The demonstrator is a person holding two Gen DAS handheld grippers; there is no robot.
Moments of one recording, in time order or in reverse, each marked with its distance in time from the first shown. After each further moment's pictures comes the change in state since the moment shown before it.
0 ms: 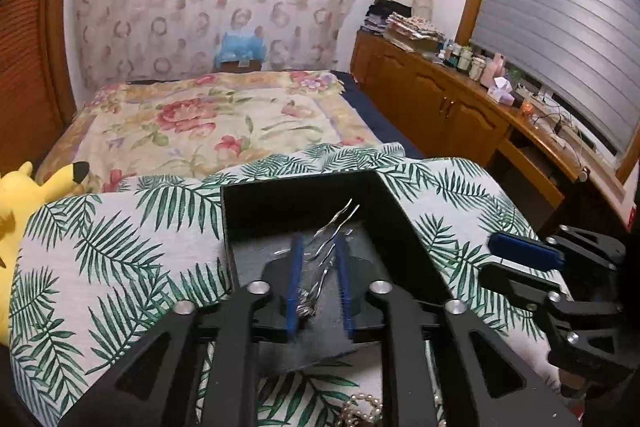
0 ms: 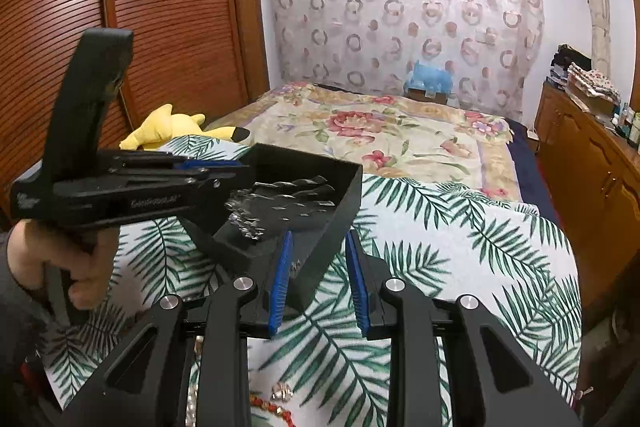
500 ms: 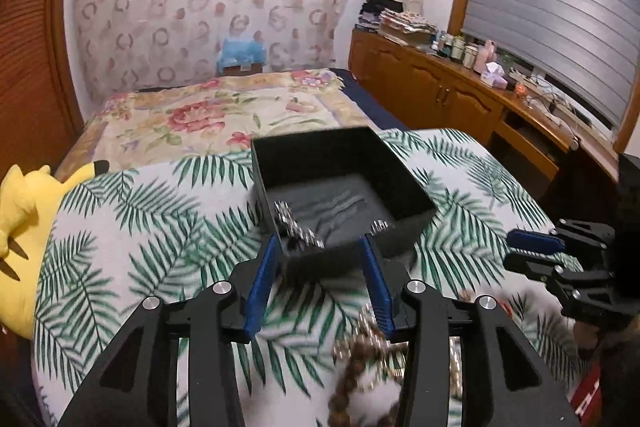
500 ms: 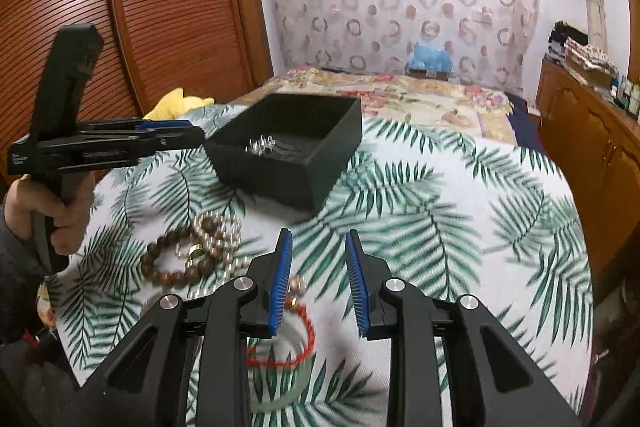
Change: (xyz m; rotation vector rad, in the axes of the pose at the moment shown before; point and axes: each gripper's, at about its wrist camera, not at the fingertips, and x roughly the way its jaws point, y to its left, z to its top) left arm -0.058 0.002 -0.049 0.064 -0.002 0.015; right arm -0.036 0.002 -0.067 0.046 0.051 0.034
